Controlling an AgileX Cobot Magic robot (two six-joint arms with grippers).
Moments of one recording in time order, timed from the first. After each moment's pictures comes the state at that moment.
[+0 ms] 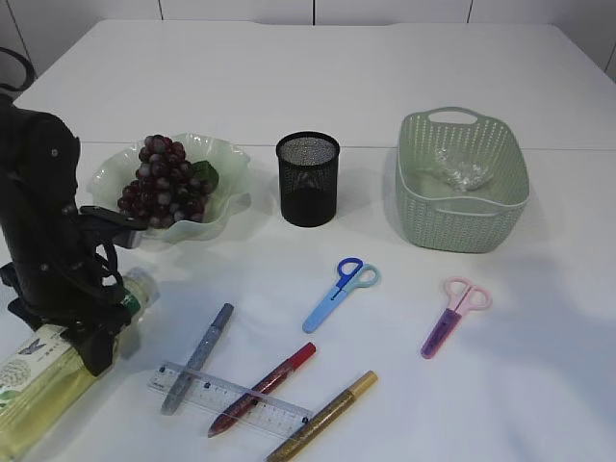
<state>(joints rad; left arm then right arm) -0.33 1.98 -1.15 -0.01 0.96 0.13 0.14 0.96 -1.16 0.13 1.26 0.06</state>
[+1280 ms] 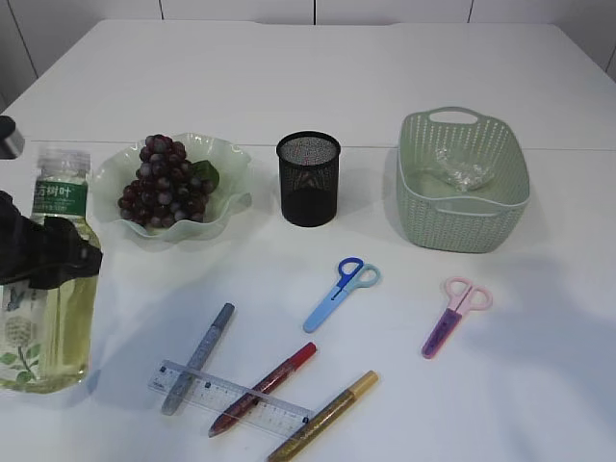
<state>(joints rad) -0.33 1.39 -0.69 -0.08 0.30 -0.12 0.14 0.95 -1.16 0.11 1.26 0.06</state>
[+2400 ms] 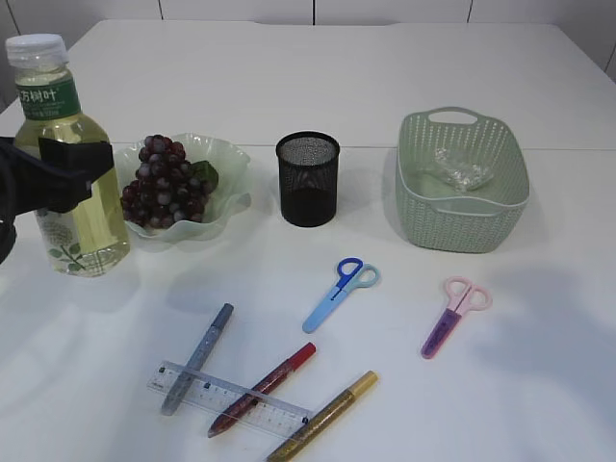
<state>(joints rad) -0.33 1.37 -0.55 0.02 -0.44 -0.12 0.14 0.88 -1.16 0.10 1.26 0.04</state>
